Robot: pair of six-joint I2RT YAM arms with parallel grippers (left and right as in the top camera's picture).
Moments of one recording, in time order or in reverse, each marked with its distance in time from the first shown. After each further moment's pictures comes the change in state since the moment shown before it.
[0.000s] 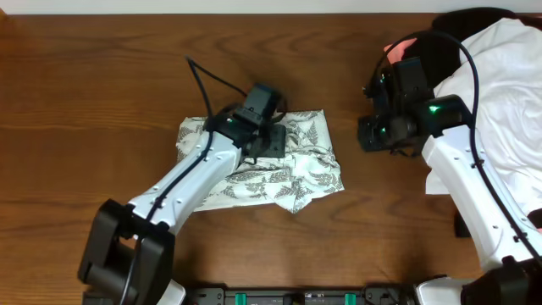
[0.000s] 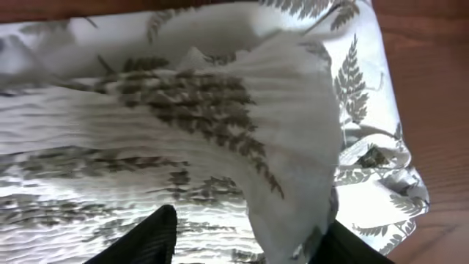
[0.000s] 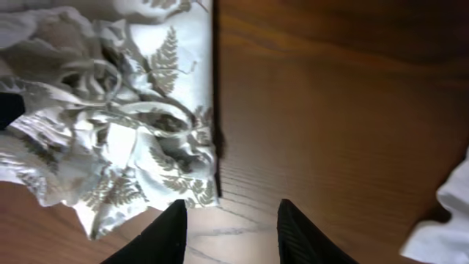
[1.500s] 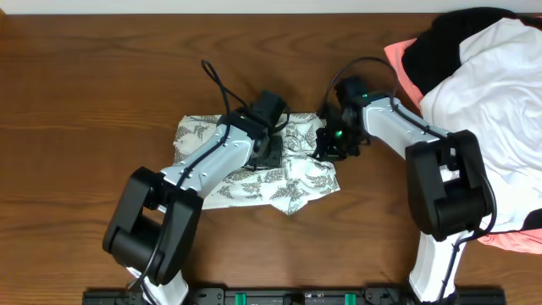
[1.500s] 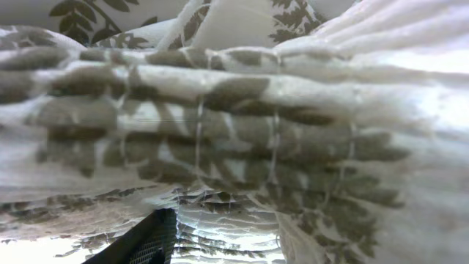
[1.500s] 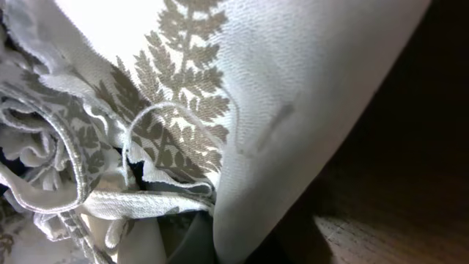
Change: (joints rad) left arm -0.001 0.166 0.000 -0.029 -0.038 0.003; right arm 0.050 0.538 0.018 0.208 -0.384 0.008
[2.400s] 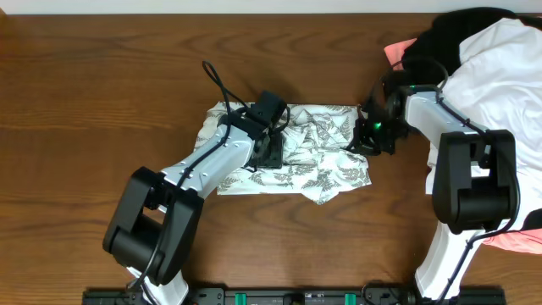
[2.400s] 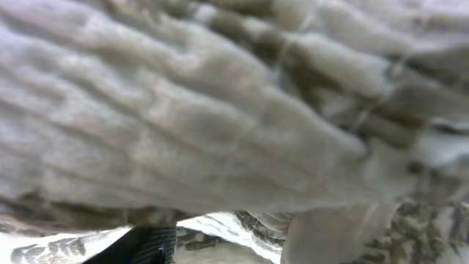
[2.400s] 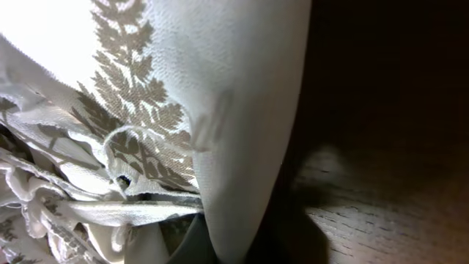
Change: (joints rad) left arm -0.001 0.000 0.000 -0.003 0.021 0.000; right arm -0.225 0.003 0.000 -0.069 0.017 0.006
